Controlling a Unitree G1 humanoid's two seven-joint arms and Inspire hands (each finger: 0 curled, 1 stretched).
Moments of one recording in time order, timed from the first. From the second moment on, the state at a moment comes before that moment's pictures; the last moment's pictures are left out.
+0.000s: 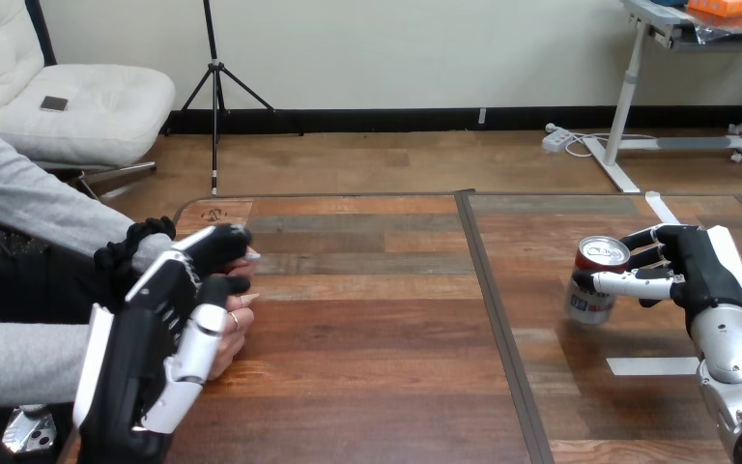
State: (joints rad) left arm 0.25 0.11 0.10 0.13 -0.03 -0.77 -0.18; right arm -0.67 -0.43 -0.04 1.30 -0.21 -0.29 -0.14
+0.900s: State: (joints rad) left arm 0.21 0.25 0.21 0.05 0.36 -0.66 0.00; right arm -0.67 -0.43 -0.04 1.30 -0.21 -0.30 -0.13
